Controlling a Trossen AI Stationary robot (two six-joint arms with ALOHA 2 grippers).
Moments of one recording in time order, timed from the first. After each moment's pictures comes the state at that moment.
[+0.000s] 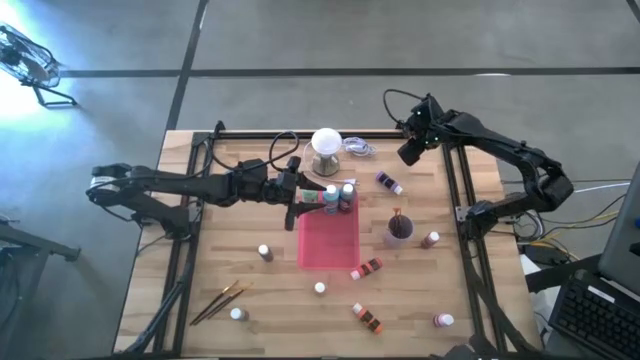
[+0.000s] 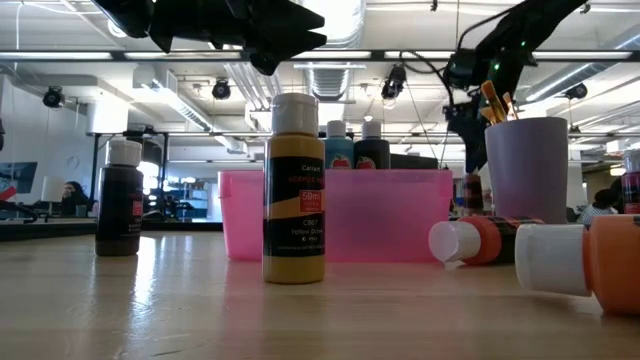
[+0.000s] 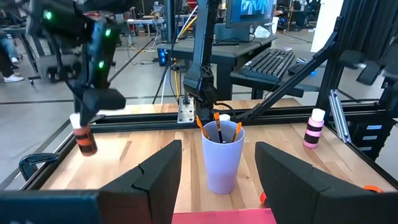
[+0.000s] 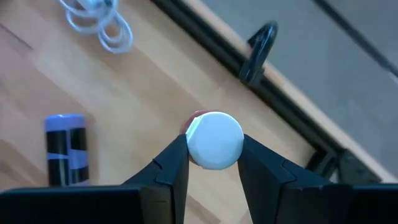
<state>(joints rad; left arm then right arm) 0.11 1.30 0.80 0.45 0.16 0.05 -0.89 1.34 1.00 -0.74 0.13 -0.06</state>
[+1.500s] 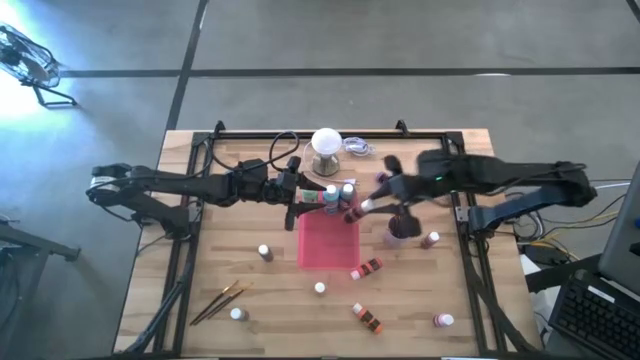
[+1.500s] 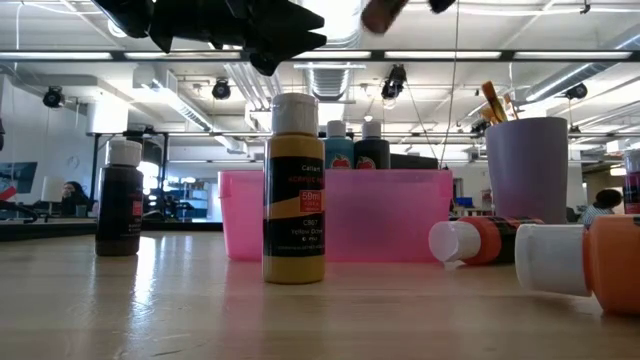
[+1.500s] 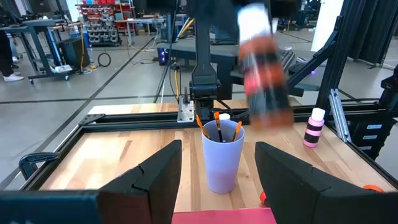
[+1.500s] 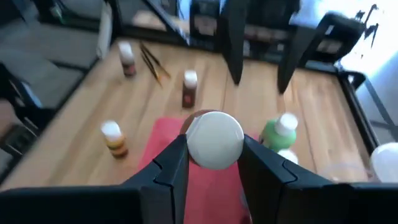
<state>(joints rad) 0.11 1.30 0.80 0.44 0.16 0.05 0.00 1.14 1.16 -0.52 -0.13 -0.12</state>
